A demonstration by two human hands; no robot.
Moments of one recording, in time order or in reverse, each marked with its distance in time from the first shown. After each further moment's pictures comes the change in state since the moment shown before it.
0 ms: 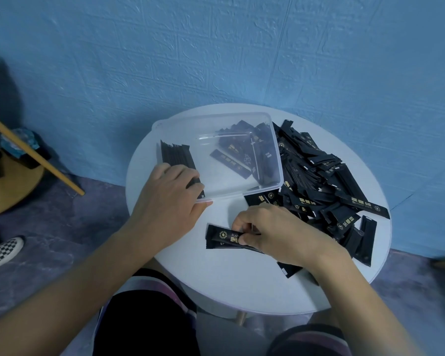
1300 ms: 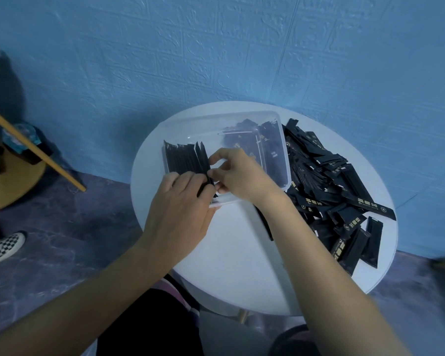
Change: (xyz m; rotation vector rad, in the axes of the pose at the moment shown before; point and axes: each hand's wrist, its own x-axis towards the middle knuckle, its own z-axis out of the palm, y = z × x) left_hand -0.012 0.021 0.004 0.011 0.119 -0.065; right_hand 0.105 -0.023 -0.014 0.532 0.269 0.175
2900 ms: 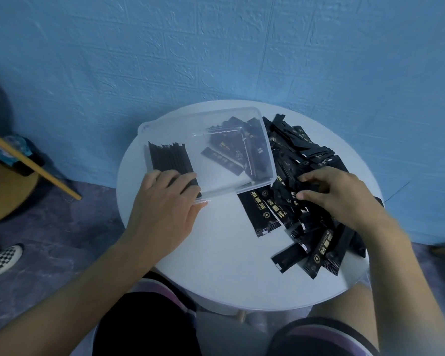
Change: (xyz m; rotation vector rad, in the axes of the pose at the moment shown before) left_hand 0.007 -0.005 -0.001 0.001 -0.101 0.039; right_hand -0.101 0.102 -0.125 -0.433 0.244 0.116
